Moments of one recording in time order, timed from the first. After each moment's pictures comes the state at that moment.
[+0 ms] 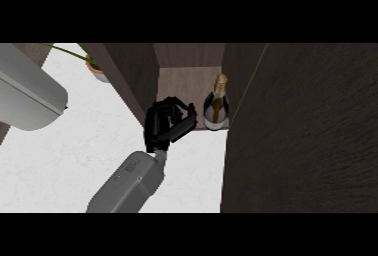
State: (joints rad) left arm -0.52 0.00 -0.44 -0.96 0.65 0.58 -0.47; right arm 0.18 -0.15 0.25 -2.51 -0.11 0.11 0.42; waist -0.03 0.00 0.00
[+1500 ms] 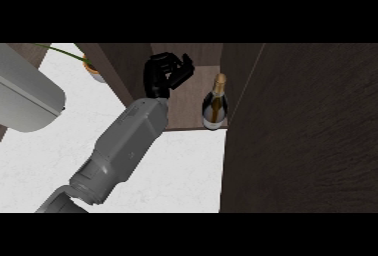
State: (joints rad) left arm -1.01 0.01 -0.28 -0.43 0.83 0.56 -0.50; right arm 0.23 -0.12 0.23 -2.50 -0.13 0.18 0.38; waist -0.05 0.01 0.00
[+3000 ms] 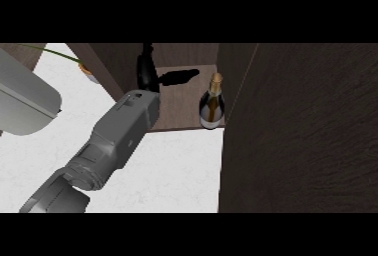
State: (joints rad) left arm -1.16 0.03 -0.29 -0.13 0.65 0.64 -0.54; right arm 0.26 -0.09 0.28 -2.49 -0.12 0.21 0.35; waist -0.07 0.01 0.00
